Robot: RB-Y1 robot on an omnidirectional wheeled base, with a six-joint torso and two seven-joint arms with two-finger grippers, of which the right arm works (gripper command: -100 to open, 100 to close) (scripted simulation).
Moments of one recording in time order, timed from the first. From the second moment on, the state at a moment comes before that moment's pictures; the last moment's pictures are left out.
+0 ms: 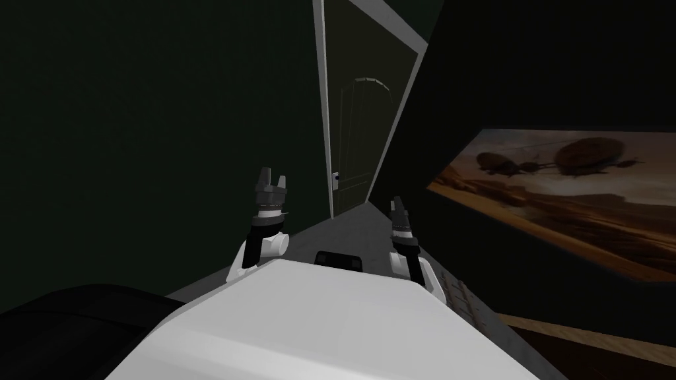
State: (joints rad) arm 0.42 -0.11 -0.02 -1.97 0.22 -0.55 0.05
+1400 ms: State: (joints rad) arm 0.27 -0.19 -0.01 -1.67 0.54 -0.60 0.29
